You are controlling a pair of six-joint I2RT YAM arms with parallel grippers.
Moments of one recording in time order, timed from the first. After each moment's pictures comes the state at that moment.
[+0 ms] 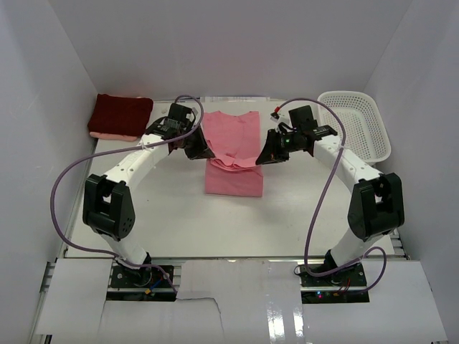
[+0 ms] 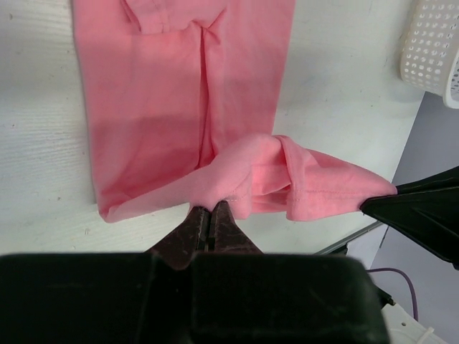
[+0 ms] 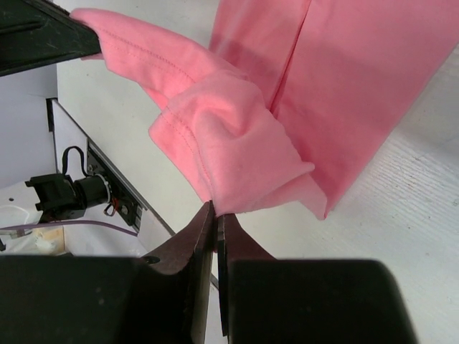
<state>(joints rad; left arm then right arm) -0.37 1.69 1.41 -0.62 0.31 -0.68 0.36 1.65 1.32 -0.57 -0.67 0.34</state>
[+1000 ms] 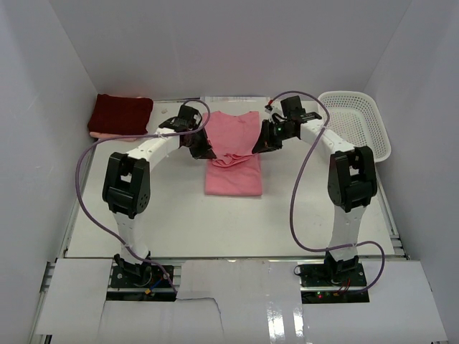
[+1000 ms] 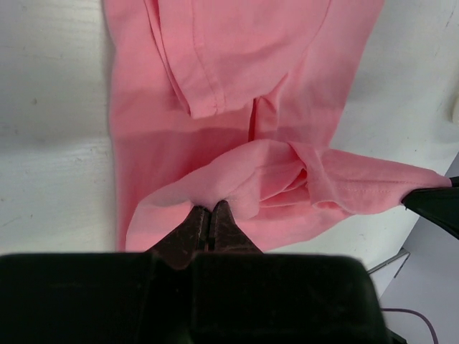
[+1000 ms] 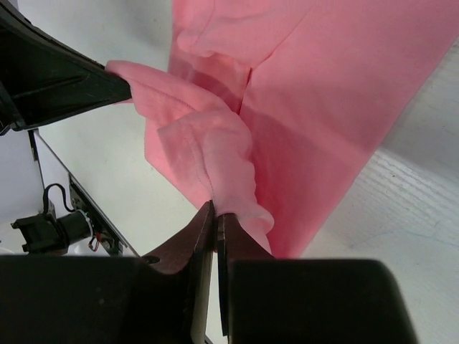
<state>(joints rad) -0.35 1.95 1.51 -0.56 0.30 -0.66 0.32 1.99 1.60 -0.59 -0.67 0.30</state>
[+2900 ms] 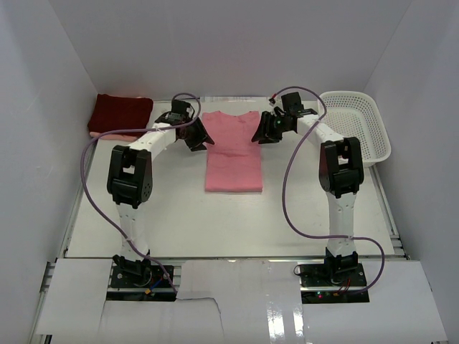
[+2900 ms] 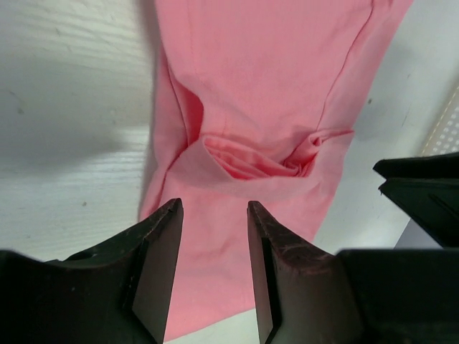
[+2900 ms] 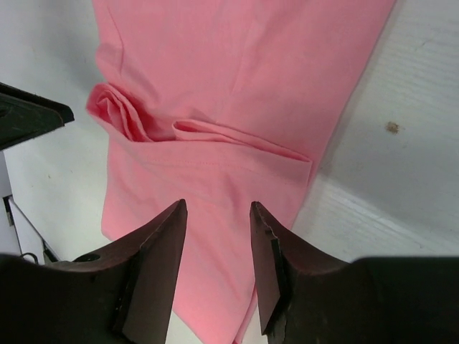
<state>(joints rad) -0.27 2.10 1.63 -0.46 0.30 -0.73 0.27 2.23 1.81 -0.51 -0.60 0.34</state>
